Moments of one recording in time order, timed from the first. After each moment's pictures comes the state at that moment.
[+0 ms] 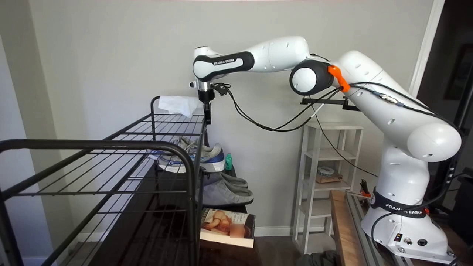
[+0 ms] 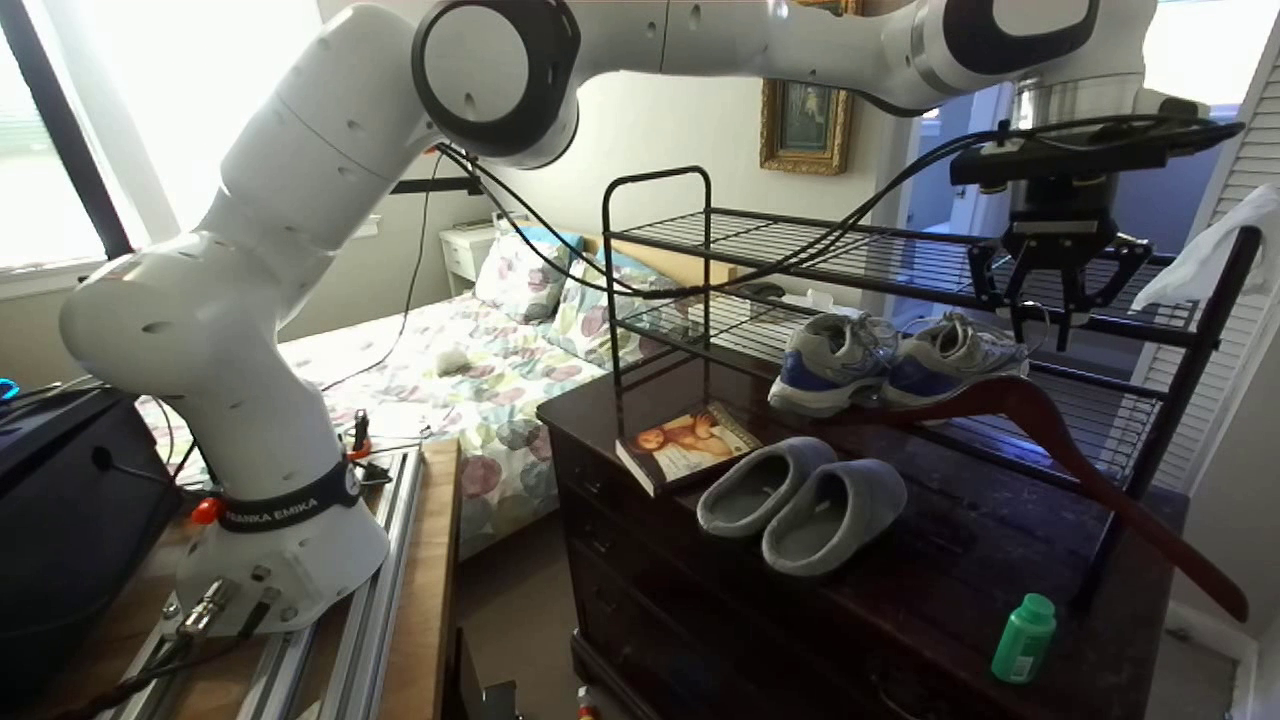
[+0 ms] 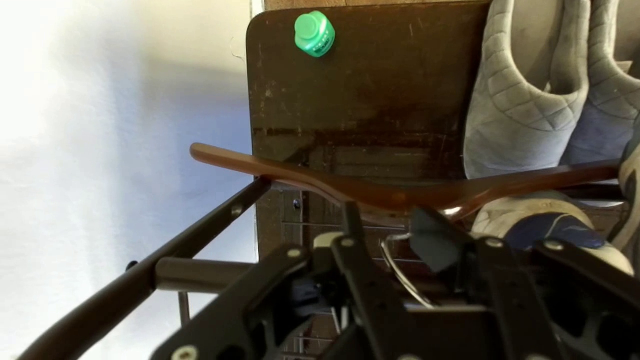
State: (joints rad) arm -0.07 0.84 -0.23 -0.86 -0.03 1.73 -0.68
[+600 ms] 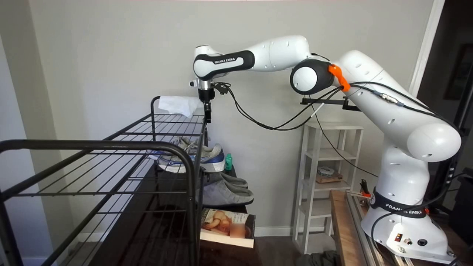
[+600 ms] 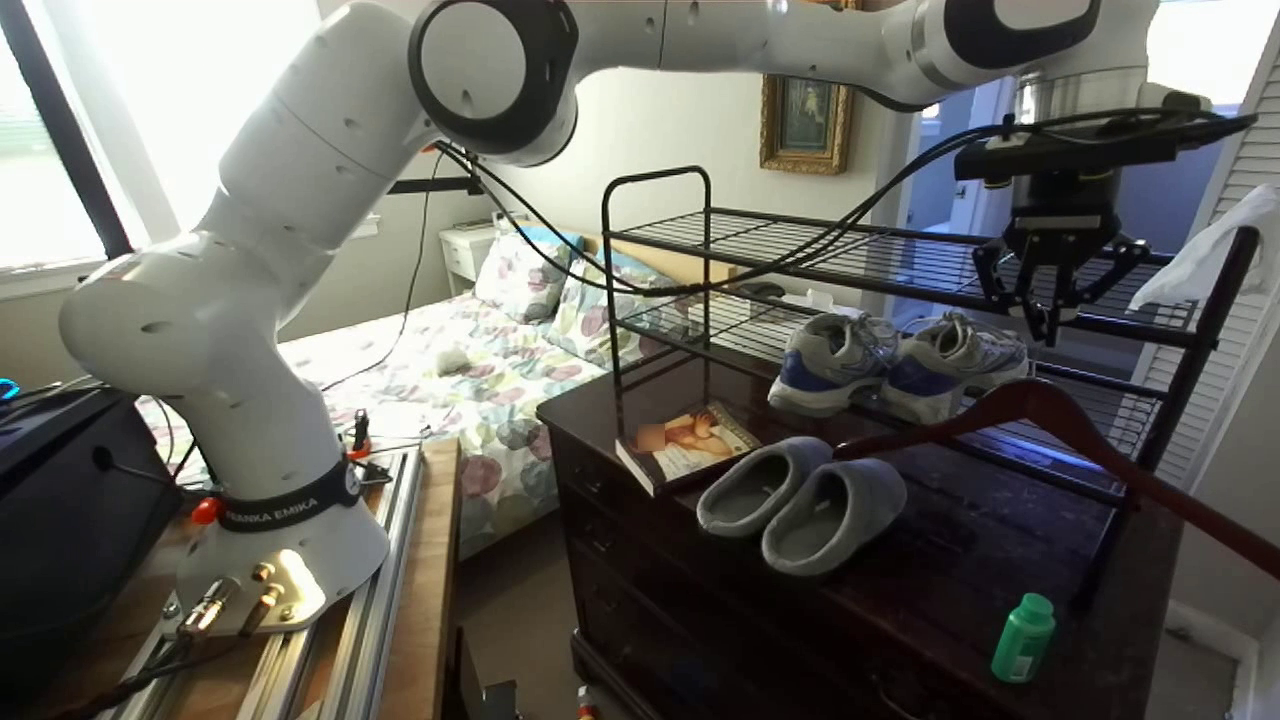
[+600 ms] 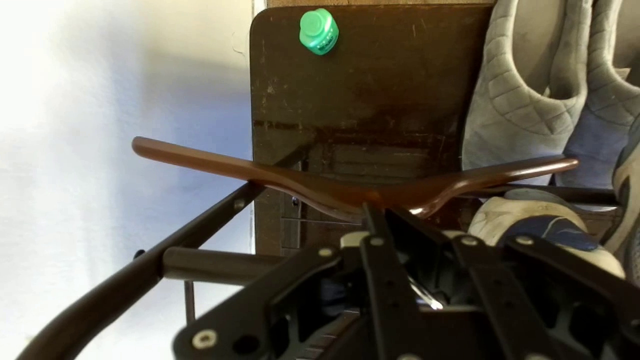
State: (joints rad) arm -0.07 0.83 -0.23 -0.86 -0.03 1.73 -0.72
